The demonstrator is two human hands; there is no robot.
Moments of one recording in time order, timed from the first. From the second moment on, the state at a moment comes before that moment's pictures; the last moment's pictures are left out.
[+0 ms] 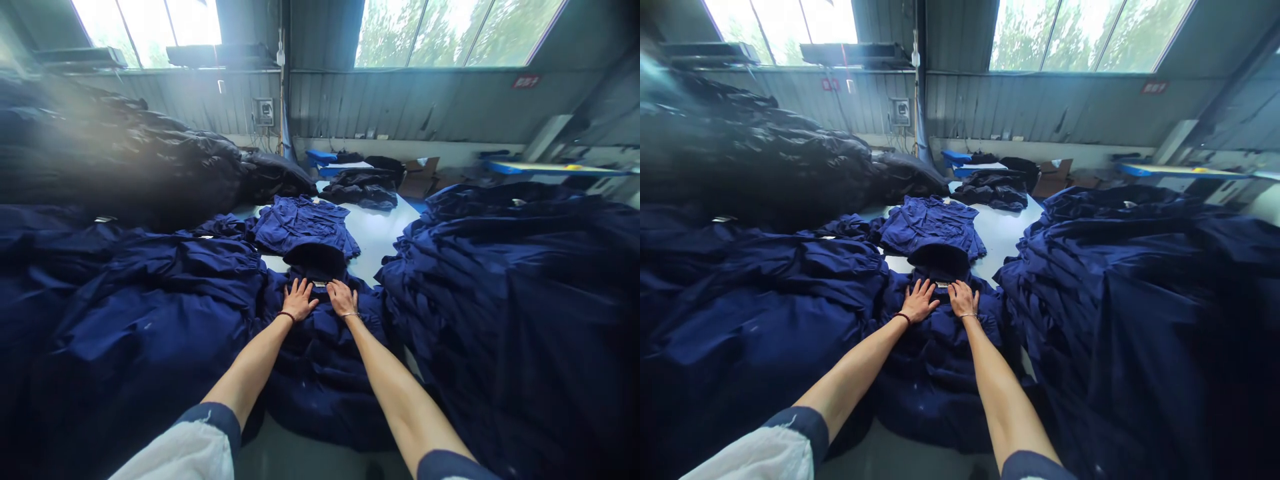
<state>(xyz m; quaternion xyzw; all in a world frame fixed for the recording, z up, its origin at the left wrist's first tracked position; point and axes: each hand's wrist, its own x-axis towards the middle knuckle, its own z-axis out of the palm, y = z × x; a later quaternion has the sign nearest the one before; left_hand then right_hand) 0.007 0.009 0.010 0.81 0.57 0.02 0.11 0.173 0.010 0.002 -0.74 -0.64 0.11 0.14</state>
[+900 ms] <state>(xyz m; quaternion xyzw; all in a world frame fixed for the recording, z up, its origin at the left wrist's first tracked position) 0.023 0.065 0.014 0.76 0.62 0.17 0.10 0.162 0.037 -0.001 -0.78 -0.56 0.04 0.28</state>
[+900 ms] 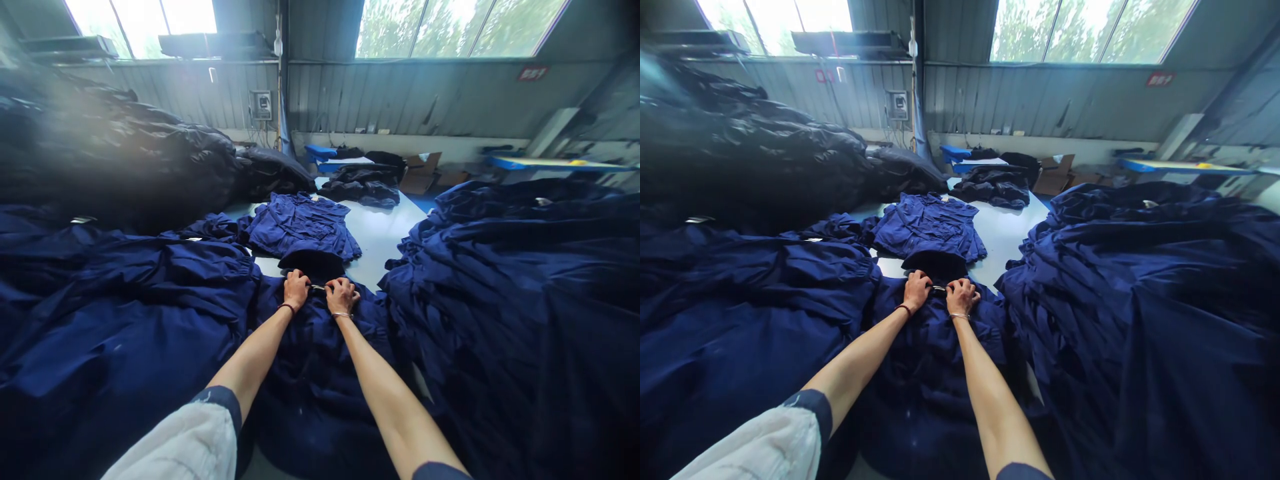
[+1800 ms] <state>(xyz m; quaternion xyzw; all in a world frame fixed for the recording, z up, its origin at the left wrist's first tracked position) 0.008 0.078 -0.012 0.63 0.44 0.44 0.47 0.187 0.047 -0.023 -0.63 -0.59 0.21 0.46</state>
